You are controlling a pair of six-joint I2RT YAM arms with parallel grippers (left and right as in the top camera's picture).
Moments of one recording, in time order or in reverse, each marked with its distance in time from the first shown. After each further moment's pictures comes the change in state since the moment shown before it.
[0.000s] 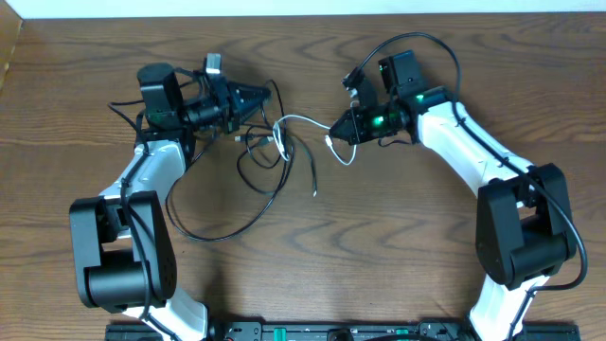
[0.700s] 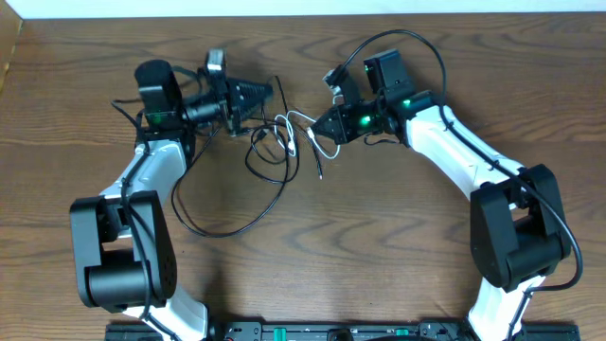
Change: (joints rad) left arm -0.004 0.002 0.004 -0.119 0.060 0.003; right arm 0.035 0.003 -0.001 0.113 -0.037 -0.004
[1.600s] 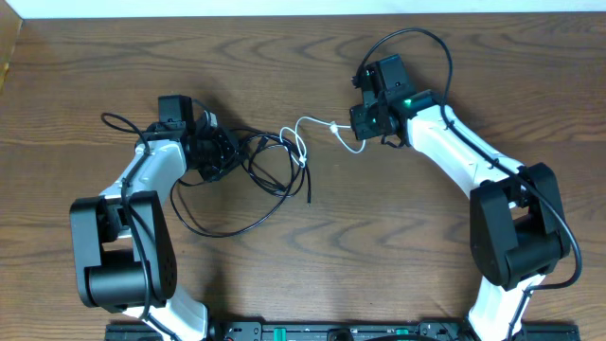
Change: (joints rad) left arm 0.000 0.000 -0.002 -0.813 -0.731 0.665; right arm -0.003 0.006 0.000 -0.100 0.656 0.000
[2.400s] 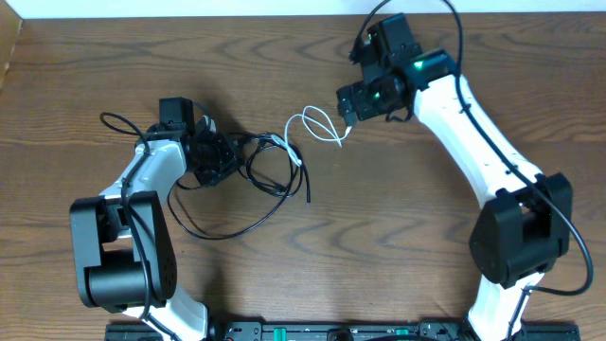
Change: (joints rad) left arm 0.000 0.000 0.000 -0.059 -0.068 0.032; right arm 0.006 0.016 0.323 -0.376 -0.108 -0.090
